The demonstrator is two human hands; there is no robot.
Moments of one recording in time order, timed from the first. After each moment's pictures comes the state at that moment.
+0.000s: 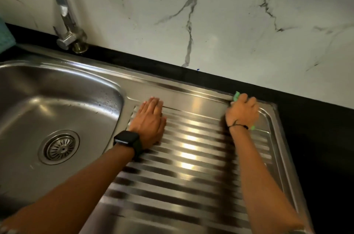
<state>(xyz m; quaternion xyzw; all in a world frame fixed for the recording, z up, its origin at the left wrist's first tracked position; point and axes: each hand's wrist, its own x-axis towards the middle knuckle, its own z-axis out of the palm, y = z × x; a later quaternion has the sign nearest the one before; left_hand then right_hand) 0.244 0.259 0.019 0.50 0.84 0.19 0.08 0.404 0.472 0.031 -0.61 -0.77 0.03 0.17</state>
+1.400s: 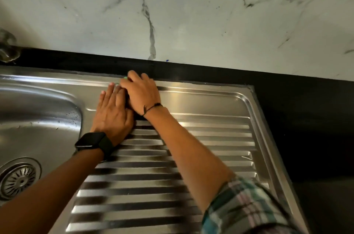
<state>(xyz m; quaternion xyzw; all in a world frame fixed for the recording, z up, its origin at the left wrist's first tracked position) 0.213 0.294 0.019 0.49 0.84 0.23 0.03 0.258 0.397 0.039 -0.22 -0.97 0.07 0.12</state>
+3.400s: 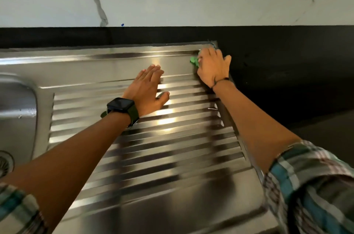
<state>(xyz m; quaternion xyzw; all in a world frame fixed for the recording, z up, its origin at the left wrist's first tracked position) 0.325 0.353 0.025 0.69 0.69 0.16 0.15 0.492 0.496 0.039 -0.53 -0.85 0.01 0.09</state>
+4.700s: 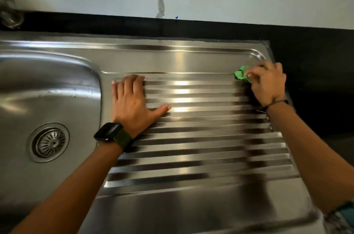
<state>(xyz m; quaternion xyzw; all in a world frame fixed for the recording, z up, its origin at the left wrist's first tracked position) 0.253 0.241 0.026 0.52 0.83 0.20 0.07 0.505 0.445 0.049 -0.55 -0.83 0.04 0.10</state>
